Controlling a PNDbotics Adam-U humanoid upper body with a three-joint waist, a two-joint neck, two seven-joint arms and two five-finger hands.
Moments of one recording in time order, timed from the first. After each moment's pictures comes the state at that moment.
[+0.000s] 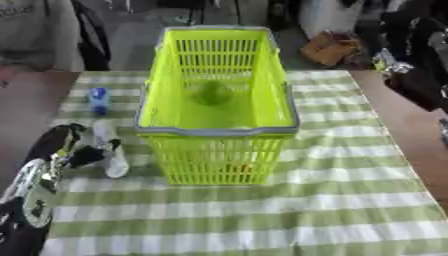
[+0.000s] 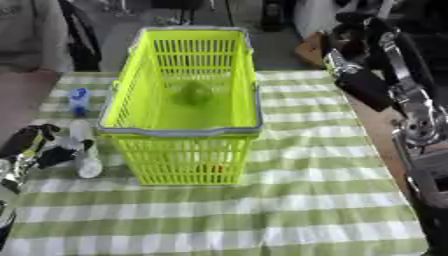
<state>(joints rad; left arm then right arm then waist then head) -0.42 0.30 0.05 -1.20 -1.02 0.34 -0.17 -0.44 -0.40 0.06 -1.76 0.34 0.01 -0.02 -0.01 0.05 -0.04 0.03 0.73</state>
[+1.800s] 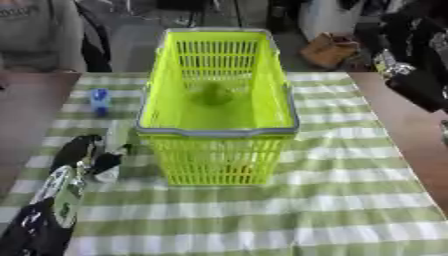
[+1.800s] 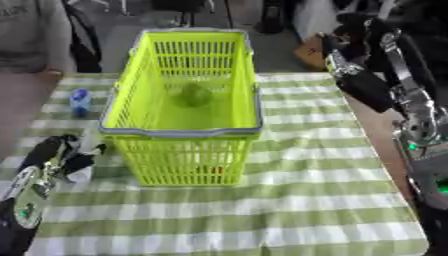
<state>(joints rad) -0.46 0.24 0.03 -1.07 -1.01 0.38 -0.11 -0.44 -0.40 0.07 -1.76 0.34 0.01 -0.01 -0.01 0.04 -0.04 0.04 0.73</state>
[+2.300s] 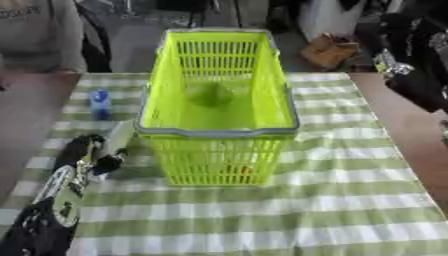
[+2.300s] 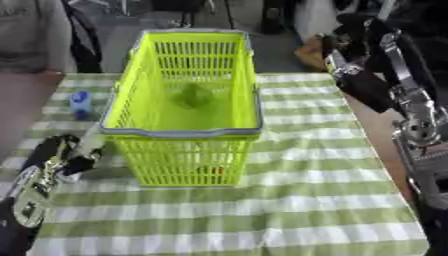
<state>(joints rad) -0.47 0.25 0.02 -1.10 -1.03 0.34 -0.14 -0.44 -0.40 0.07 -1.76 0.34 0.01 -0.01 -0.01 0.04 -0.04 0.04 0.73</state>
